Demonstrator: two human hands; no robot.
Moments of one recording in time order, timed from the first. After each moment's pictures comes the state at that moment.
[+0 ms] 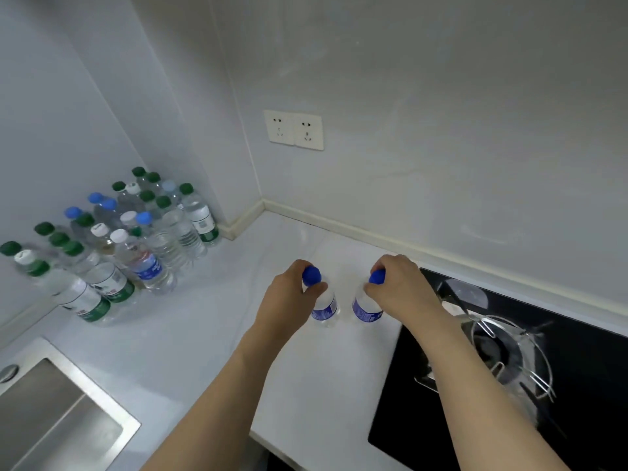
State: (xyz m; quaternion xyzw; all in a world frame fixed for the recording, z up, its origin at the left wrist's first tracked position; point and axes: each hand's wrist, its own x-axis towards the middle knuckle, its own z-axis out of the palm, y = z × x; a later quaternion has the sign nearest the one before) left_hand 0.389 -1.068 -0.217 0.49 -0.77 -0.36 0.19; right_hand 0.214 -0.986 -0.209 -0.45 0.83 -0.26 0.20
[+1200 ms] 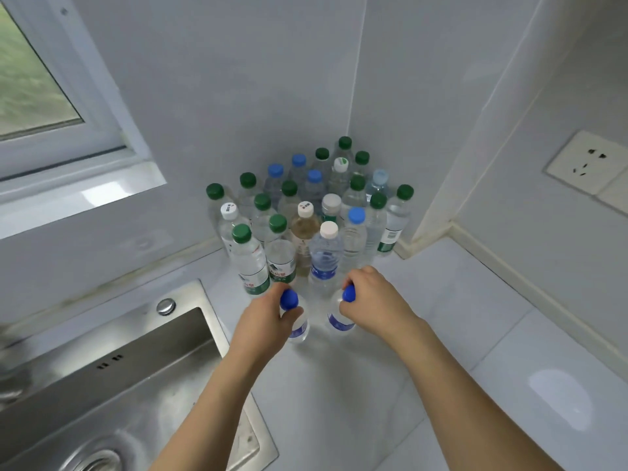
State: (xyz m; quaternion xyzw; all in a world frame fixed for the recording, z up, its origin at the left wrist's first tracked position) left_hand 0.718 -1.269 -0.282 0.69 -0.63 -0.29 0.21; right_hand 0.530 -1.300 -0.253 -0.70 0.66 -0.07 0.26
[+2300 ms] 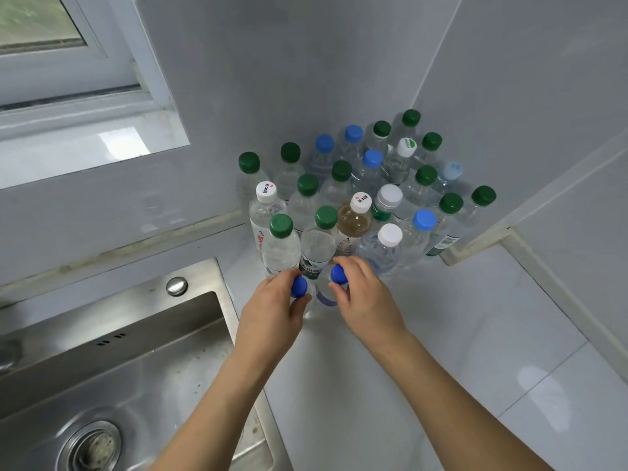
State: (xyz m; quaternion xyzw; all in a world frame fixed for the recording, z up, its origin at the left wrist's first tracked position) left_hand 0.762 -1.307 -0.323 0.71 -0.62 -0.23 0.26; right_hand 0.603 -1.348 -0.325 -0.78 0.57 -0.20 0.18
